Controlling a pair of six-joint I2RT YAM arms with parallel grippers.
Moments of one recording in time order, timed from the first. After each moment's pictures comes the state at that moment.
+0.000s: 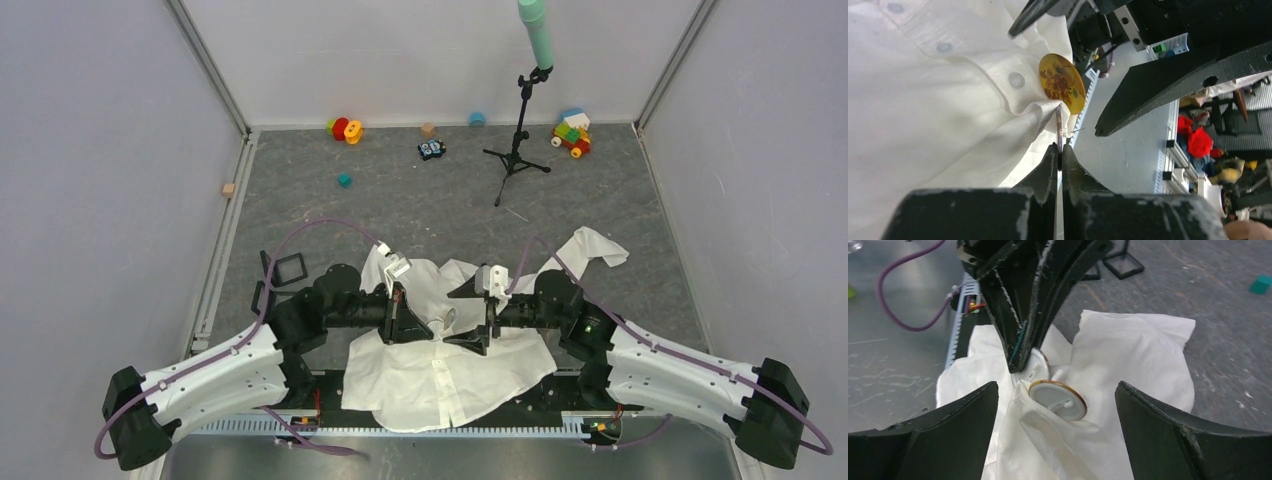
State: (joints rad) left arm -0.94 0.74 0.46 -0.09 0.46 -0.66; right arm 0.99 0.77 0.40 0.24 -0.44 -0.06
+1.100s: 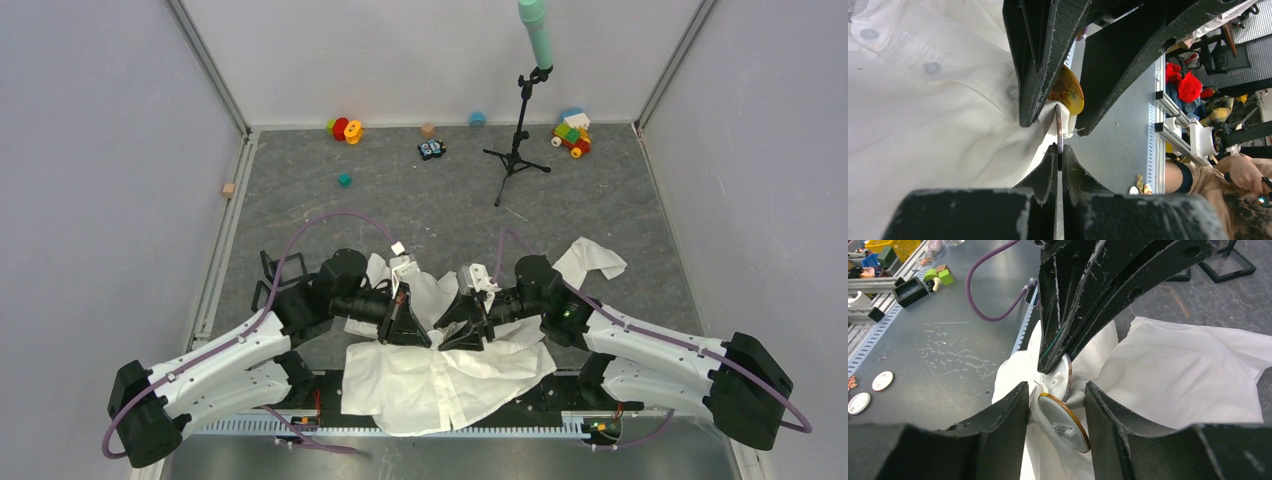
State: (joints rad) left arm -0.86 0.85 0.58 -0.21 0.77 -0.45; right arm 0.93 1.00 0.47 0.34 -0.86 0.01
